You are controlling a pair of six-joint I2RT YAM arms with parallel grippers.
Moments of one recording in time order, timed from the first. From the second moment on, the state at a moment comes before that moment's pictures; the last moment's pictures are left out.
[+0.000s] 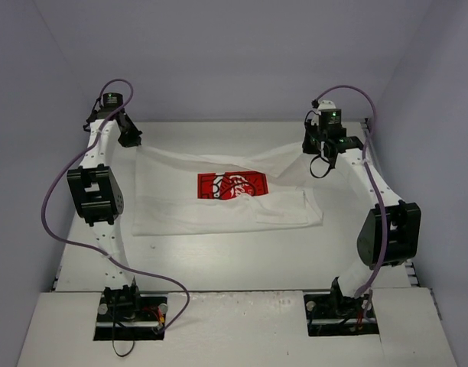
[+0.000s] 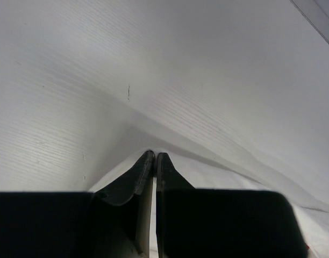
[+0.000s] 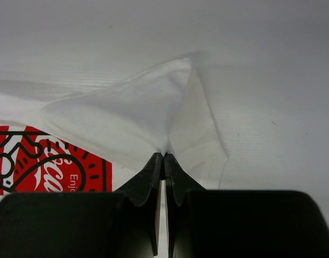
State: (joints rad) left arm 0.12 2.20 2.10 -0.86 0.03 -0.53; right arm 0.15 1.67 1.39 -0.39 -0.01 0.16
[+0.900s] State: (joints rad) left arm 0.12 2.10 1.85 -0.89 0.04 -0.51; right arm 0.15 1.43 1.14 -0.44 -0.05 0.22
